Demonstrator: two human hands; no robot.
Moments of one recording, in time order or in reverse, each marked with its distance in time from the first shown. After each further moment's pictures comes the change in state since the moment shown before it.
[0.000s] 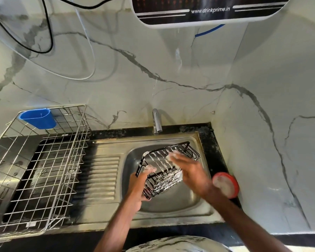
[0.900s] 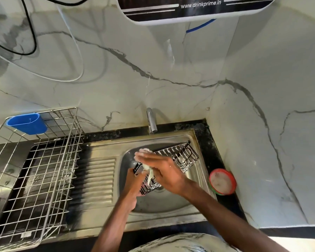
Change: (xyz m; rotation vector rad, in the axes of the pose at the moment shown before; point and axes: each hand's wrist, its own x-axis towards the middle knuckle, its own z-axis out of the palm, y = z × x) left_hand 0.009 0.010 -0.002 0.092 0.022 0.067; right_hand 0.047 -0.065 0.021 0.245 -0.085 -0.154
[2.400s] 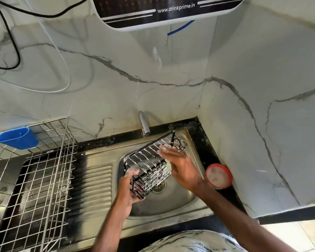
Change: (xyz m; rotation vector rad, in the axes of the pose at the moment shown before) left_hand -0.008 0.002 -0.017 -0.110 -0.070 0.007; right_hand -0.041 0.042 -0.026 -0.214 0.179 0.222
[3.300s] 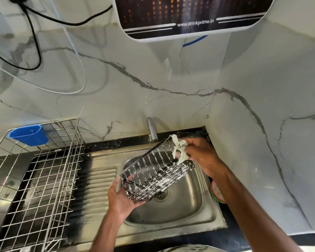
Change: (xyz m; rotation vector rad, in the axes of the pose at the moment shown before) left_hand 0.044 -0.029 -0.038 -0.580 0.071 -0.196; right_hand 0.061 -0.027 -0.077 0.738 -0.032 0.719
